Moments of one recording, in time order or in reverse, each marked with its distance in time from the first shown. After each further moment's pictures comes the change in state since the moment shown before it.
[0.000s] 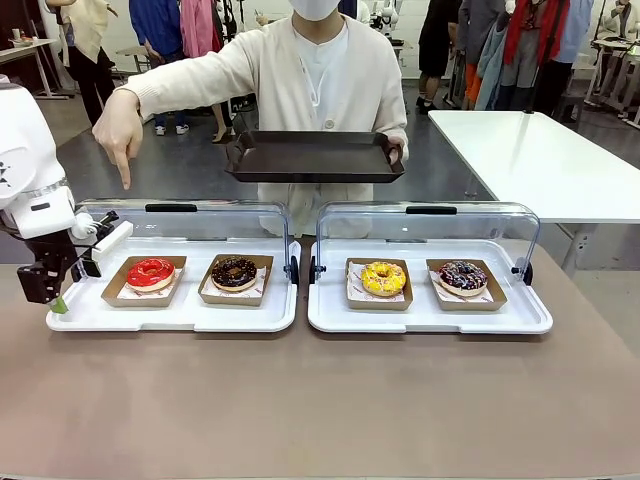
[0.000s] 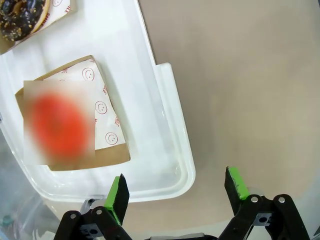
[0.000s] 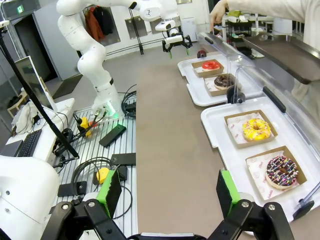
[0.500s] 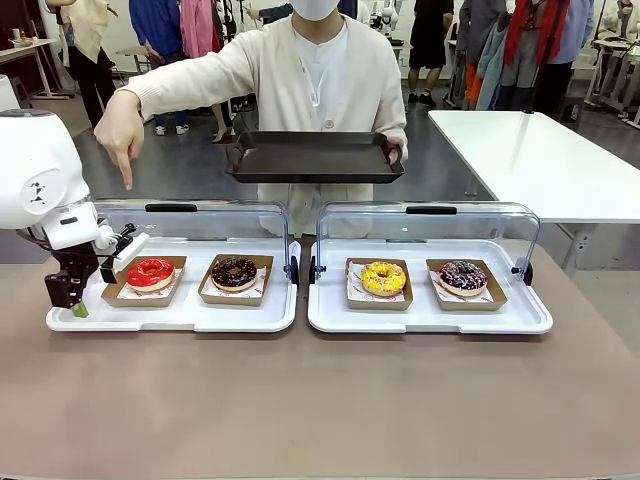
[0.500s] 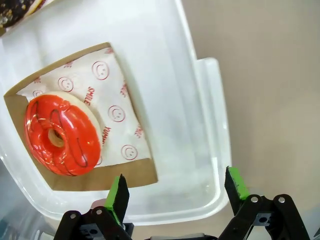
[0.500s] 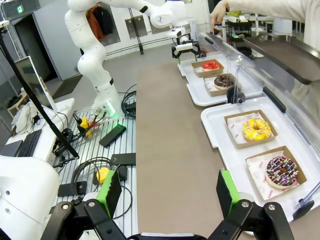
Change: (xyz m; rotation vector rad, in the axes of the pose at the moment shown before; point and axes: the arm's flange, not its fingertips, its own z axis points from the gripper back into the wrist) left arm -0.005 0.040 -0.046 -0.006 0.001 0.010; right arm 0.000 0.000 0.000 0.000 0.000 0.000
